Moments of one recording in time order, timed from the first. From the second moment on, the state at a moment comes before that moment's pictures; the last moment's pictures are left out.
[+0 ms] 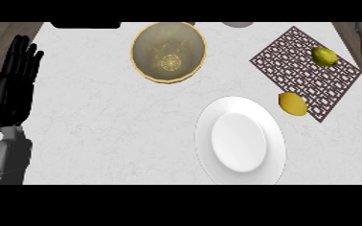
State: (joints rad) left arm -0.25 0.31 0.23 -1.49 0.14 0.01 -0.02; right arm -1.15 -0.40 -0.30 -0.92 0.69 0.54 -0.10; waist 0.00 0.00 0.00
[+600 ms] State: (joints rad) left arm -0.24 0.30 0.23 -1.52 0.14 0.00 -0.01; right arm -1.27 -0.15 -0.18 -0.79 0.74 0.44 0.06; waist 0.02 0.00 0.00
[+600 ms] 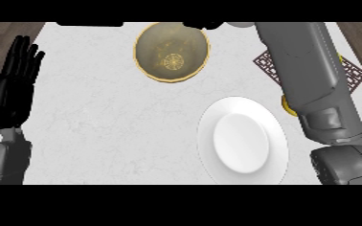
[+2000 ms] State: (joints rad) left arm -0.33 0.29 0.21 -1.47 0.13 0.00 0.00; right arm -1.22 0.00 -0.28 -0.34 0.60 -0.18 -0.12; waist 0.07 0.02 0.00
